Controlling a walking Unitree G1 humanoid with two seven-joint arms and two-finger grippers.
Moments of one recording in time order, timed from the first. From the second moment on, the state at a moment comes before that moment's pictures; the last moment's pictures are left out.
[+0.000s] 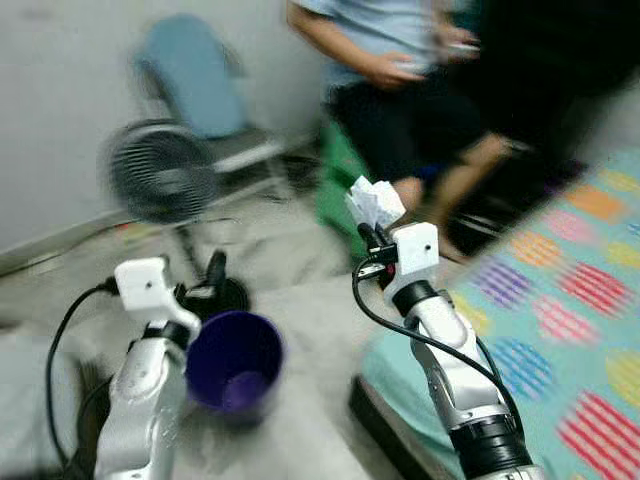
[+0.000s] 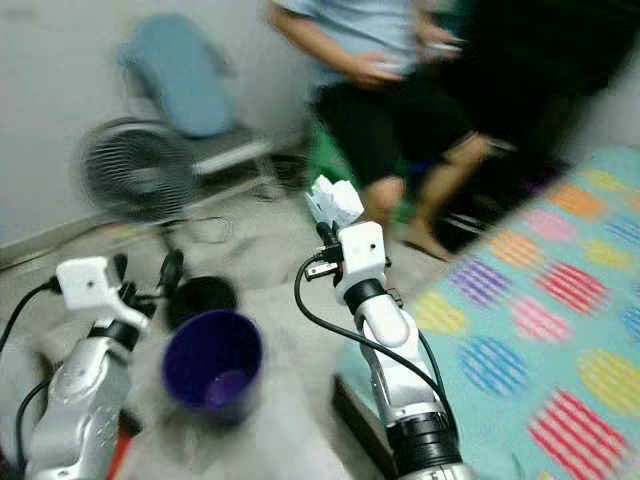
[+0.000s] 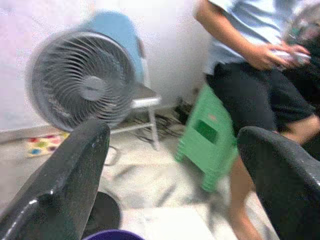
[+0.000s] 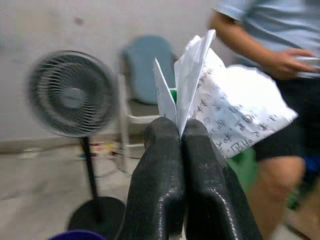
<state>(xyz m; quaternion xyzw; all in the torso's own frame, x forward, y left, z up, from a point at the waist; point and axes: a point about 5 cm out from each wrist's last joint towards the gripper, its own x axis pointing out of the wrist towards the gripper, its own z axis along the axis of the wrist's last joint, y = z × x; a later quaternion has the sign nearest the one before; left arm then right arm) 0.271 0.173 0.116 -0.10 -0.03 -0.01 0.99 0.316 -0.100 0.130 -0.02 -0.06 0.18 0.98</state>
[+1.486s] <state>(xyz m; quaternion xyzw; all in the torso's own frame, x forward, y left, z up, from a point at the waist) 0.290 0.158 0.132 -0.08 -0.04 -0.05 0.99 0.333 -0.087 0.142 -0.01 -0.08 0.15 0.99</state>
